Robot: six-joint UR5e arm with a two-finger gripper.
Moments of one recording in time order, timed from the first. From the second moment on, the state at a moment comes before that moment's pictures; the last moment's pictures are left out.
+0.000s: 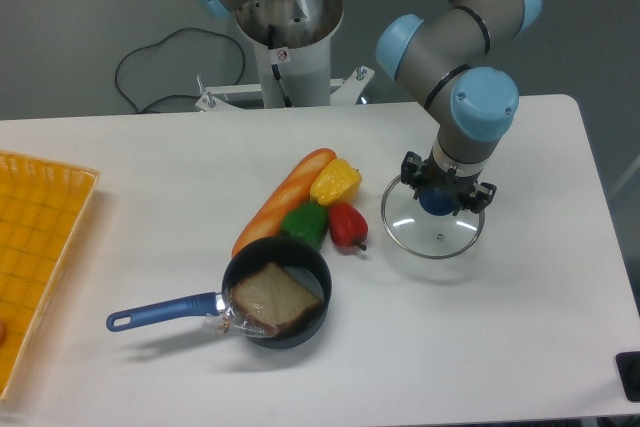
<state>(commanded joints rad) 2.72 -1.93 -1.68 -1.16 1.59 1.14</state>
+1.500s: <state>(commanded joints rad) 2.65 -1.91 -1.65 -1.17 1.47 1.19</state>
